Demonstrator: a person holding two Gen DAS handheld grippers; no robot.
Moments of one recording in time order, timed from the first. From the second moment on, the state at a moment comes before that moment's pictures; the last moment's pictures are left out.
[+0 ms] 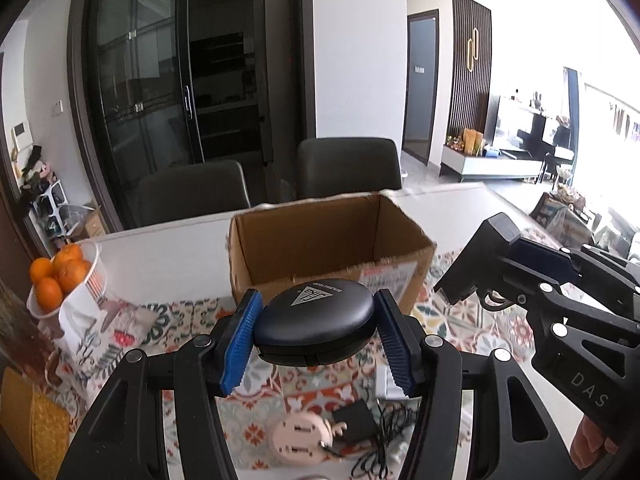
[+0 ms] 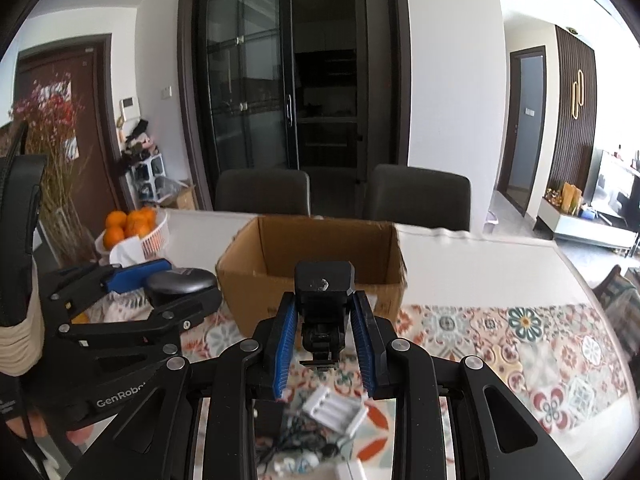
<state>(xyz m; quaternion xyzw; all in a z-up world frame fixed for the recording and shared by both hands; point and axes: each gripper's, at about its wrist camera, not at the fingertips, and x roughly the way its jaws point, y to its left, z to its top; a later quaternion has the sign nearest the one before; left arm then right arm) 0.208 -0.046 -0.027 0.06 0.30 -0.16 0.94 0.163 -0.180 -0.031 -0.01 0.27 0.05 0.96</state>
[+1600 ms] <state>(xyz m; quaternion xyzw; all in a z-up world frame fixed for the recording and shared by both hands) 0.315 -0.050 -0.042 0.08 0.34 -0.06 0.93 0.290 -0.211 -0.058 0.02 0.35 0.01 0.94</state>
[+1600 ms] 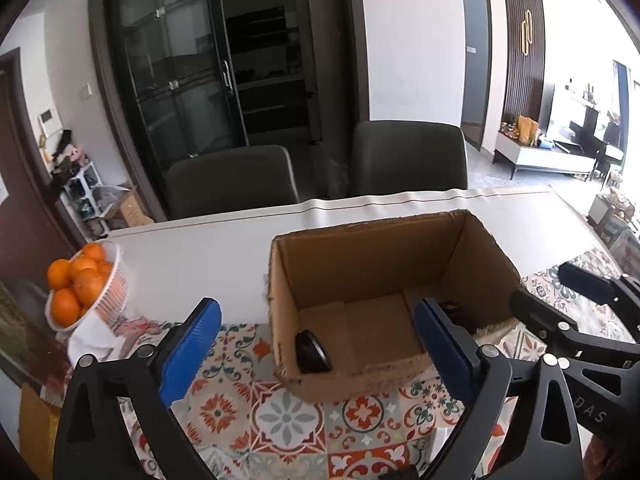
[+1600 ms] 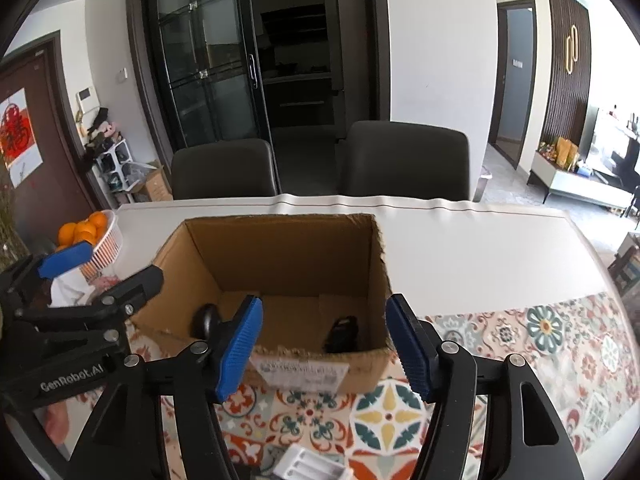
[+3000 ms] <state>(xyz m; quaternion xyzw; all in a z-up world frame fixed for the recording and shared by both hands) 0.171 -0.055 -0.091 0.08 0.41 -0.05 0.91 0.148 -0.223 -0.104 0.02 0.41 0.03 0.91</state>
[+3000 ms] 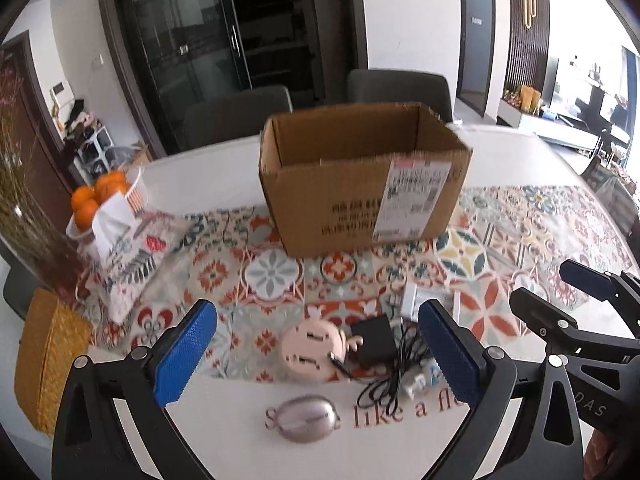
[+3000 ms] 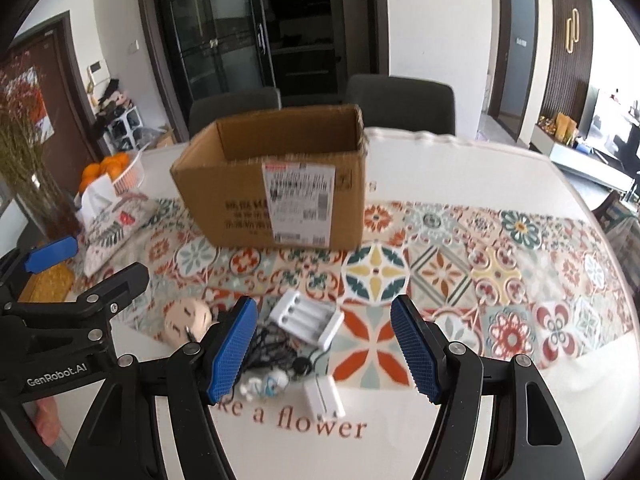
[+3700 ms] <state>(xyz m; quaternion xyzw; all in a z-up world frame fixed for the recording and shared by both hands) 0.152 -0.057 -0.171 0.08 0.52 -0.03 0.85 0.136 -0.222 -0.186 0.03 0.50 0.07 0.87</state>
